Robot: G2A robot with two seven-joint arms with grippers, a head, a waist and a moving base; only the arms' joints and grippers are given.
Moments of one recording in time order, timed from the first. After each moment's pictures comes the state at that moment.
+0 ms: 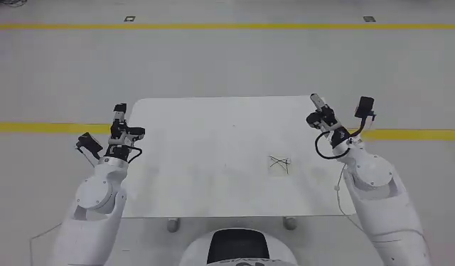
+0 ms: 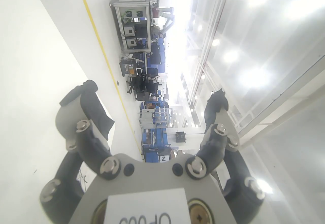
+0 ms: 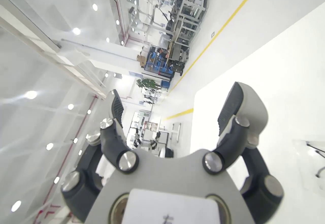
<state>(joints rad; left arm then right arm) 1.73 -1.15 -1.60 -1.80 -0.42 0.00 0.00 -1.54 -1.14 1.49 -1.76 0.07 0.04 0.35</state>
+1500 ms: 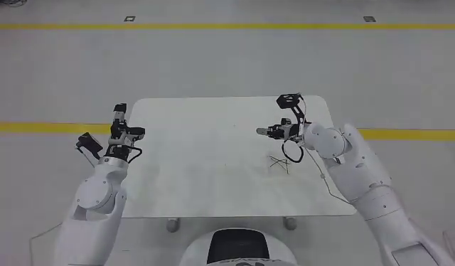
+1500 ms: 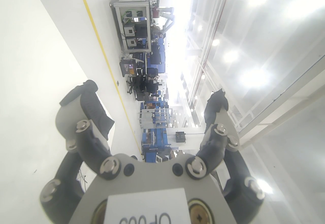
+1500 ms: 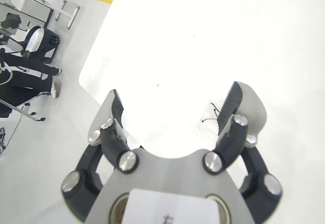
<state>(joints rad) 1.73 -1.15 -1.60 -1.80 -0.42 0.00 0.00 -1.16 -1.13 1.12 -1.48 -0.59 -0.08 0.85</state>
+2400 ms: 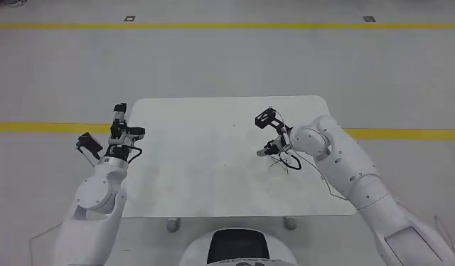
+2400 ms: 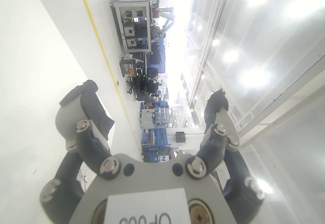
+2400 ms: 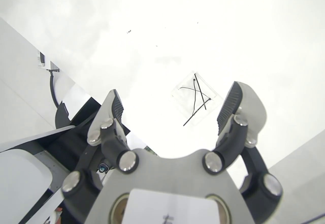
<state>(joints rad) 1.73 -1.15 -1.60 -1.80 -0.42 0.00 0.00 -1.02 -1.14 0.93 -1.42 -0.84 -0.24 1.12</state>
